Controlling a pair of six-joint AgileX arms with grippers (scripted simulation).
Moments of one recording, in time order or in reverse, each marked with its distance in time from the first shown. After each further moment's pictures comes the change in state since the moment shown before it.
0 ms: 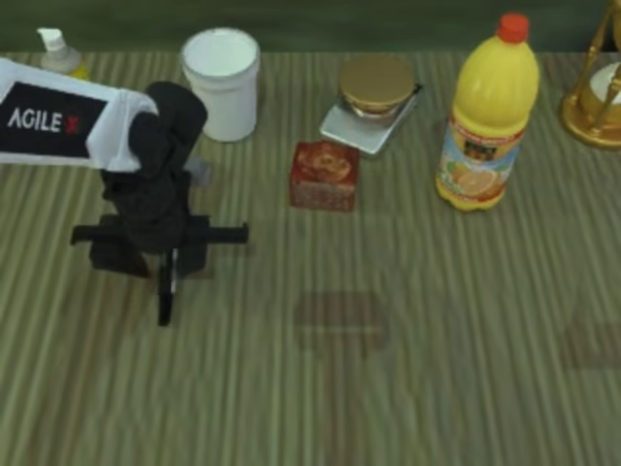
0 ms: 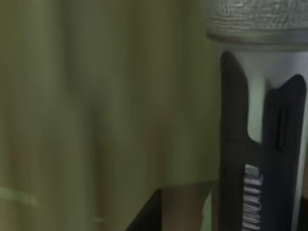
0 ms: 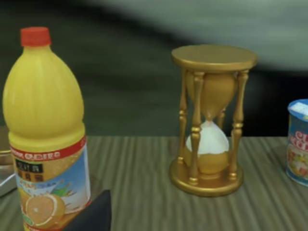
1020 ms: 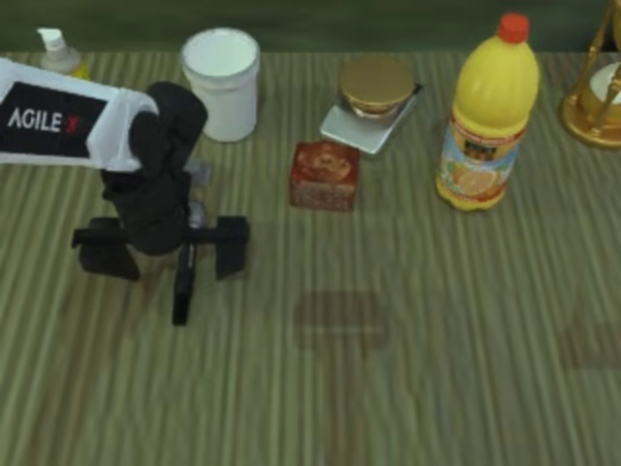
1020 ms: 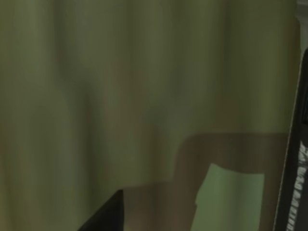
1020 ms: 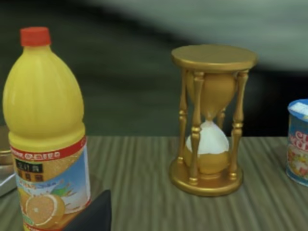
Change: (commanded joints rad) left arm 0.000 0.000 0.000 0.000 0.000 0.000; right arm 0.000 0.000 0.000 0.000 0.000 0.000
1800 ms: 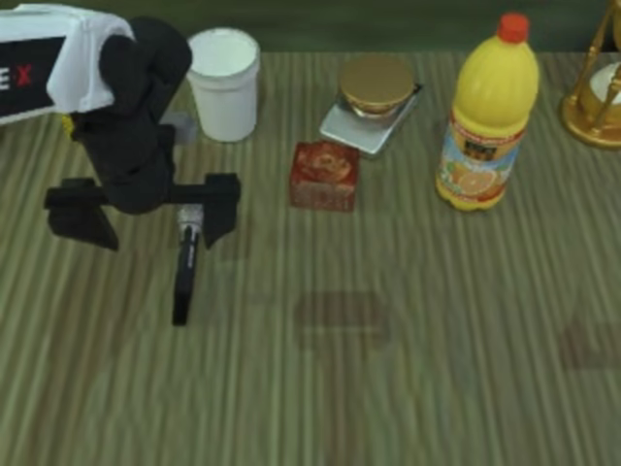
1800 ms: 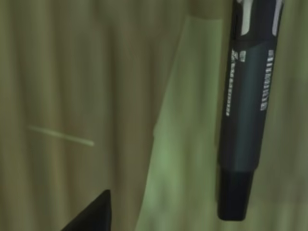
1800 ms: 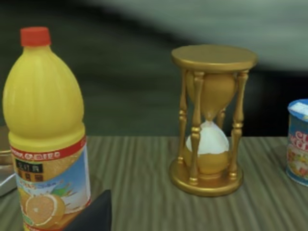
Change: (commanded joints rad) left arm 0.005 -0.209 0.116 -0.324 -0.002 -0.002; right arm 0.000 0.000 0.000 0.000 0.000 0.000
